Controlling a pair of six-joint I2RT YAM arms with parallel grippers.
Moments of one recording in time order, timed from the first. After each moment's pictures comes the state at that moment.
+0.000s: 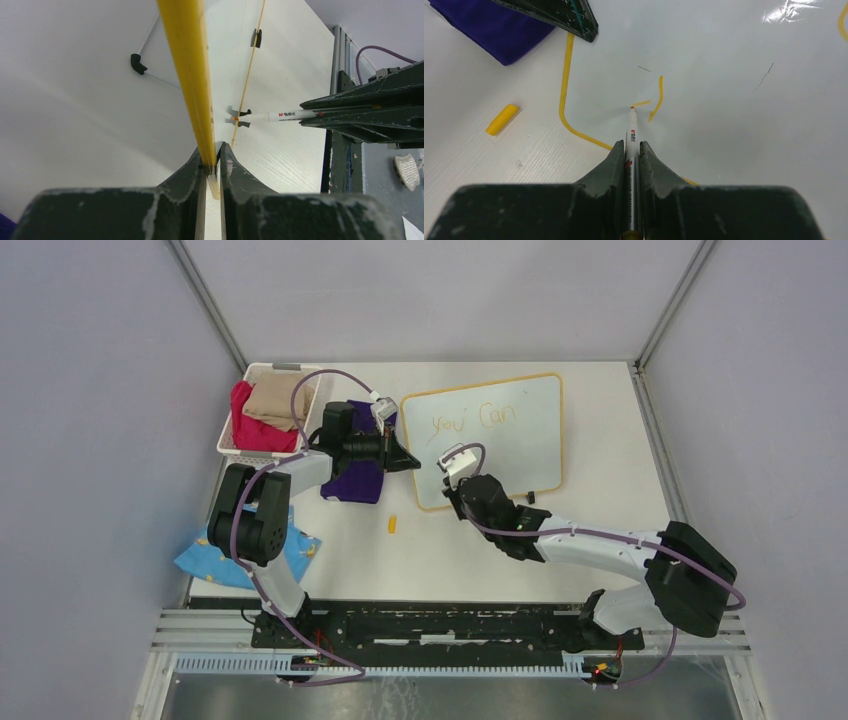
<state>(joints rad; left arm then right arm) -0.25 1.77 0.98 0.22 1.01 -0.06 0.97 1.37 0.74 0.19 0.46 0.06</state>
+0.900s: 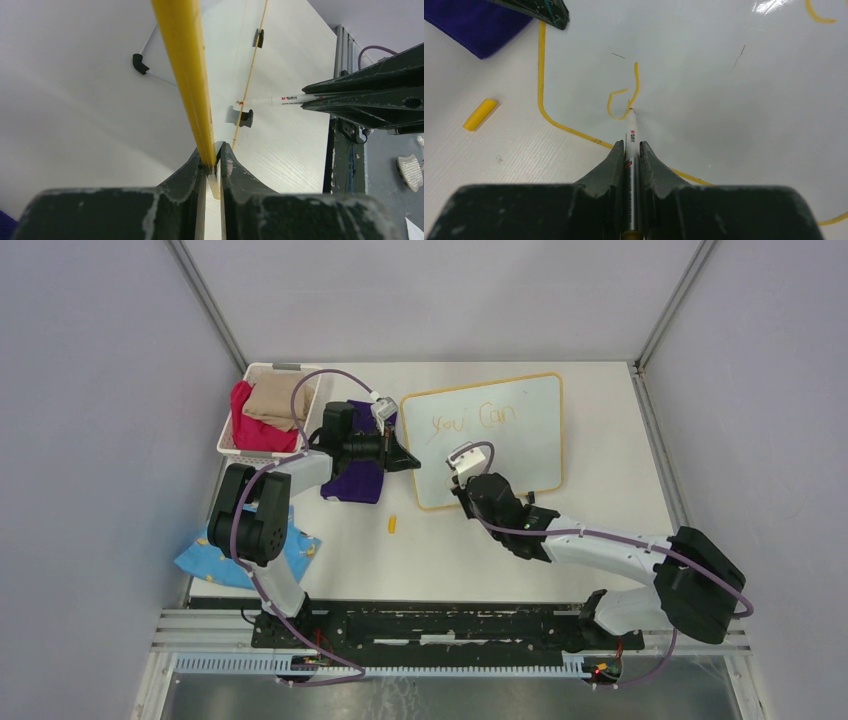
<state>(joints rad) -0.26 1.77 0.98 0.21 1.00 -0.06 0.94 1.34 0.71 0.14 0.46 0.06</state>
